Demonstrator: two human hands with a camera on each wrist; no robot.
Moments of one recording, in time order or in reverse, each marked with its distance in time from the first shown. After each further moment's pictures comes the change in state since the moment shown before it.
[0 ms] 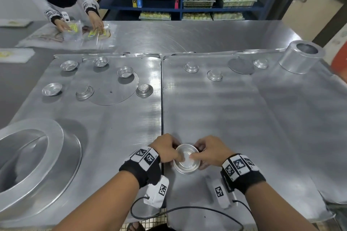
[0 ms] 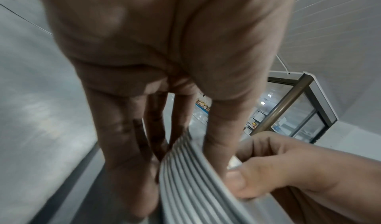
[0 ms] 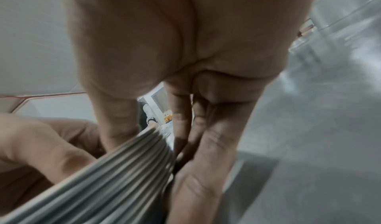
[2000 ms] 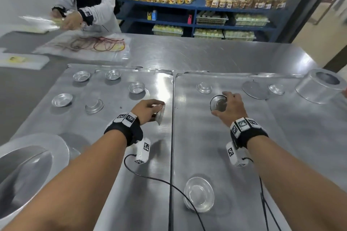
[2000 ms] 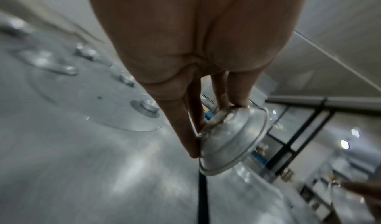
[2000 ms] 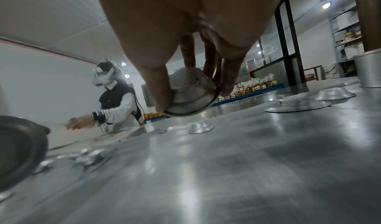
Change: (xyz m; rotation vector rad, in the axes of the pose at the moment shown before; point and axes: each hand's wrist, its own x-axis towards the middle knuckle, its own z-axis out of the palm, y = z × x) left_hand 0.067 -0.026 -0.174 -0.575 0.388 0.088; right_hand 0.138 -0.089 -0.116 -0.438 0.691 -0.244
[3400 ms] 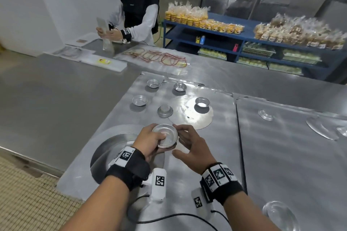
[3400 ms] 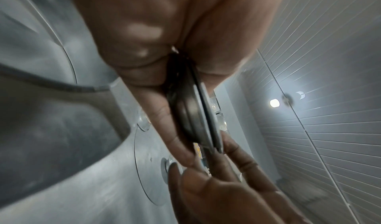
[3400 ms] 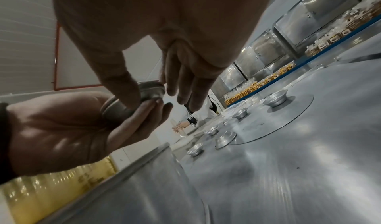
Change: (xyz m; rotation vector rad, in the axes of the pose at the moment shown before) left_hand -0.175 -0.080 -0.176 -0.678 0.314 -0.107; right_hand -0.192 -0.284 0.160 0.738 -0.544 -0.433
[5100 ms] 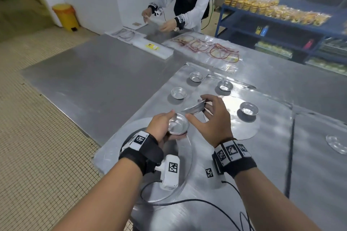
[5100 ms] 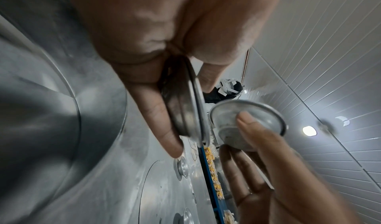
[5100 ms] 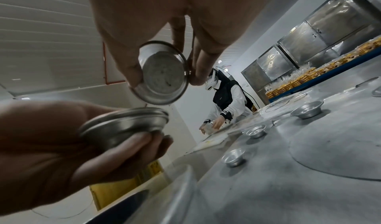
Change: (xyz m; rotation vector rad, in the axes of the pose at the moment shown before) left_hand 0.026 0.032 -0.038 -0.197 0.271 -0.046; right_hand 0.122 -0.009 0.023 -0.024 0.114 -0.244
